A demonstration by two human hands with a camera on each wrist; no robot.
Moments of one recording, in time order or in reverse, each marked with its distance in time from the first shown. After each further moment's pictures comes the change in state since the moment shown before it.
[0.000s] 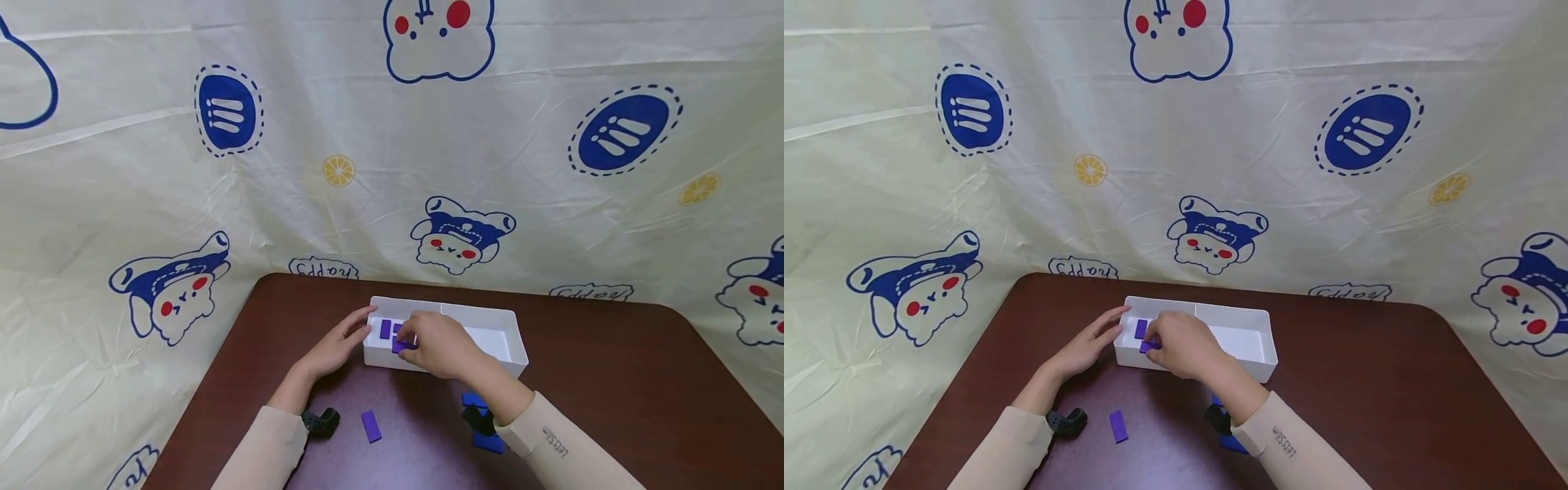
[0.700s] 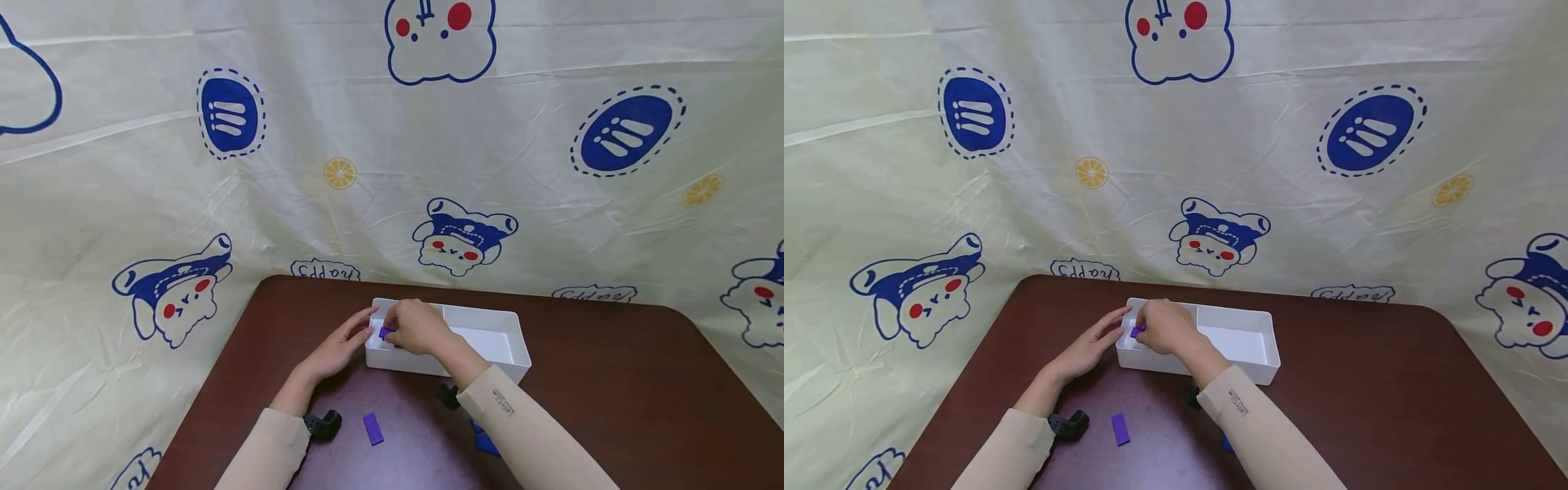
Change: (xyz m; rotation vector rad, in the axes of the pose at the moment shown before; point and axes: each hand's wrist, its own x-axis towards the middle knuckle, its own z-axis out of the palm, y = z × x) left_hand 0.000 0.000 0.000 -0.009 0.007 -0.021; right_hand 0.058 0.009 0.026 0.029 -0.038 0.074
